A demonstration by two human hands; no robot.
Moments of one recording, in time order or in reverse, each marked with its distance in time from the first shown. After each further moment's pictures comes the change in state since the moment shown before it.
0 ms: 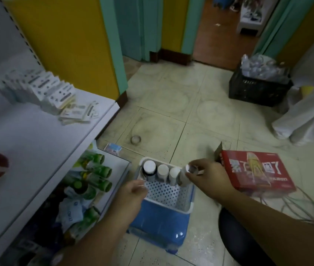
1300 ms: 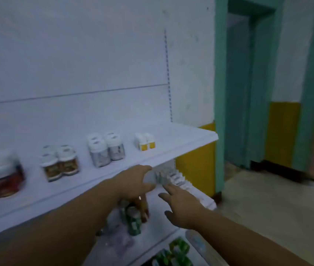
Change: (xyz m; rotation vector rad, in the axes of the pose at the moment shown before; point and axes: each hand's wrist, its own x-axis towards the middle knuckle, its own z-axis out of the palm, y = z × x) left_hand -0.272 0.191 -0.228 1.019 0.579 0.329; right_hand -0.079 -0.346 -0.065 -0.501 -0.211 -1.159
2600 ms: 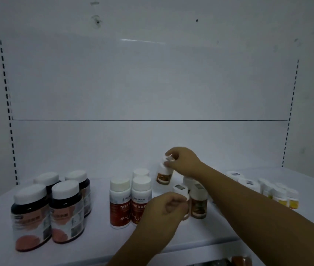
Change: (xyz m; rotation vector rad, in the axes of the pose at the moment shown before) left_hand -0.137 -0.201 -0.081 -0.962 0.581 -0.246; right_hand 0.326 -0.253 -0.124 0.549 0.326 -0.159
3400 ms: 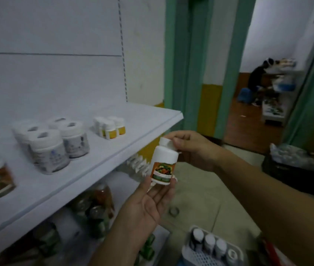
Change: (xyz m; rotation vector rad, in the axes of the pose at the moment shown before) left_hand -0.040 -0.003 0.274 -1.263 -0.743 -0.781; right_hand -0.313 0.155 -0.199 0.824 0.178 0.431
